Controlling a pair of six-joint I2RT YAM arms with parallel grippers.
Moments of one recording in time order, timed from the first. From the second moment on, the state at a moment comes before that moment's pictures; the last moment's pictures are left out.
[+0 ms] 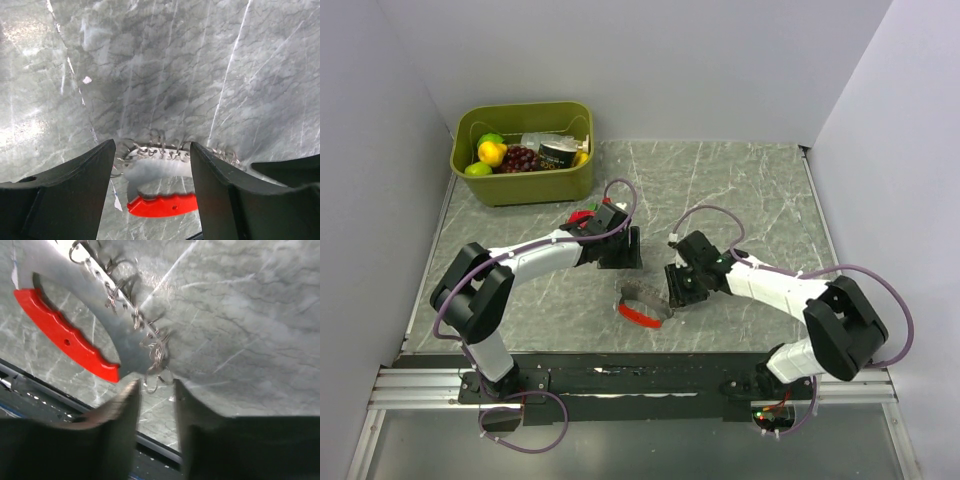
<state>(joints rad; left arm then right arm) -0.70 1.70 1.10 -0.32 0.05 -0.63 0.66 1.42 0.77 -0.49 -0.16 0.40</state>
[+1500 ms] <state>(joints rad) -0.67 1.67 0.88 -0.18 0.19 -0.71 0.84 1.68 0.94 -0.47 -0.13 0.48</state>
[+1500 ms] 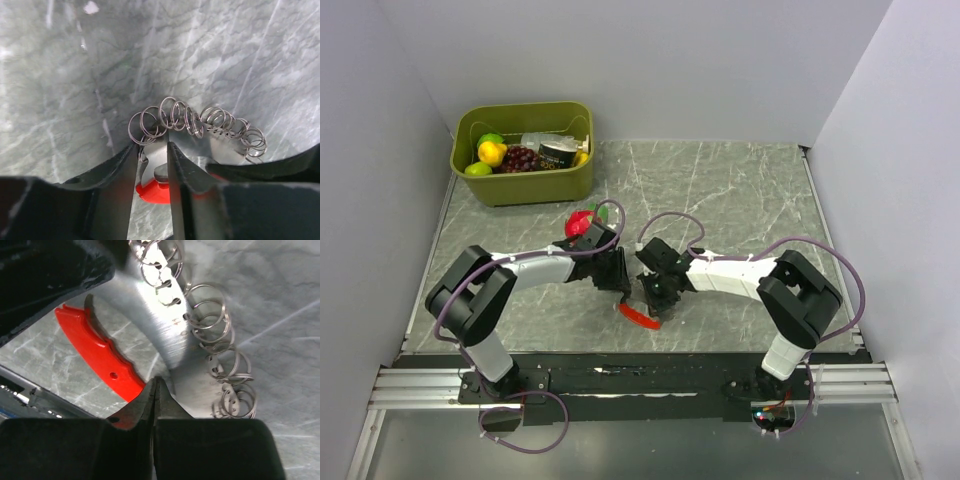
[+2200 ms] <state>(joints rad) -0.81 1.72 0.89 -0.11 0.22 -0.78 0.75 1.71 1.00 -0.56 0.04 0.37</state>
